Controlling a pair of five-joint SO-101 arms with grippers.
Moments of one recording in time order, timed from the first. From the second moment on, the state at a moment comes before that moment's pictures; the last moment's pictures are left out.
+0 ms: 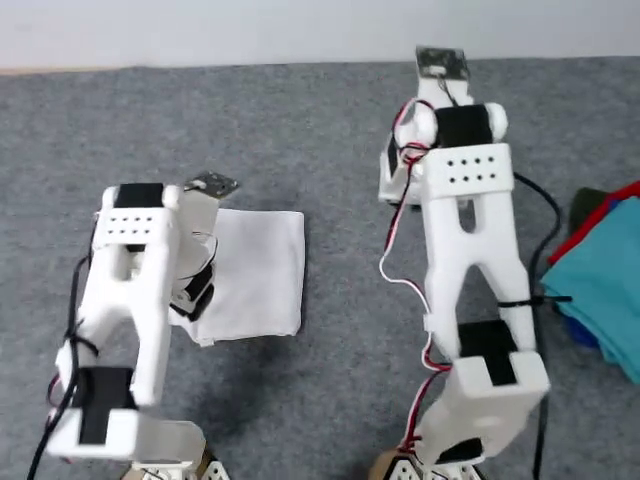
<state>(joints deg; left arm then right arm) -4.1 0.6 18.3 97.9 -18.5 -9.7 11.9 -28.3 100.5 -11.1</state>
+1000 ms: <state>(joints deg) -15.6 -18.7 20.5 98.8 -26.4 -6.9 0.0 -13.1 100.5 -11.1</state>
